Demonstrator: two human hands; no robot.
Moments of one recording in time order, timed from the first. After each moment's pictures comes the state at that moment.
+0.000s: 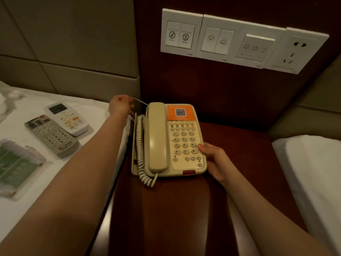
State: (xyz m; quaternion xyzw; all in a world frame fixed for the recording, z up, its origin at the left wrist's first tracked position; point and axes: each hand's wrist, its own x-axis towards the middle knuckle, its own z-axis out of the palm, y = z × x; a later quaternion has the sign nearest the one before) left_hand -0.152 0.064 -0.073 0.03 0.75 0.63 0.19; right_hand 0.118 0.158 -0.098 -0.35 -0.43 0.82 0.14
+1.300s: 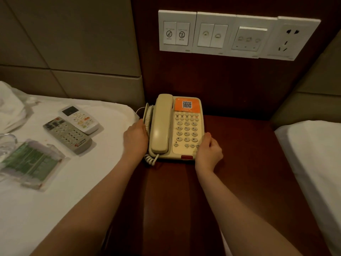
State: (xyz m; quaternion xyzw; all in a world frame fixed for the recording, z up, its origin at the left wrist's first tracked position) left_hand -0.073 0.014 -0.117 0.34 0.90 0.29 -0.04; right_hand 0.088 0.101 -0.110 -0.54 -0.51 0.52 0.41
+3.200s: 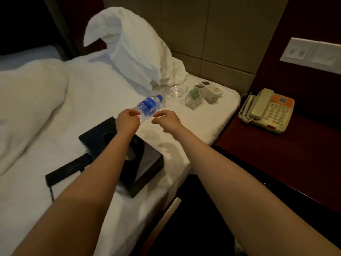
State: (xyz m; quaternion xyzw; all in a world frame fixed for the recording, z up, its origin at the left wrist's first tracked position) left_hand 0.070 -0.435 0.034 -0.11 0.88 0.47 -0.05; right_hand 0.093 -0.312 0.039 -0.12 -0.80 0.58 -0.06
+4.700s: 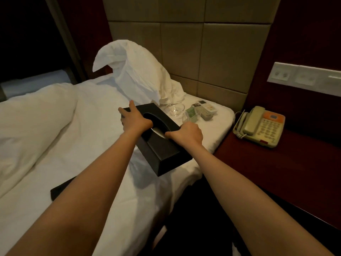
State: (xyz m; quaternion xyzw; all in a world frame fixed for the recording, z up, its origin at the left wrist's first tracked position) left_hand 0.072 -0.399 0.100 -0.08 0.94 0.34 -0.02; right_hand 0.131 -0.263 0.075 -0.20 -0.91 0.36 0.04
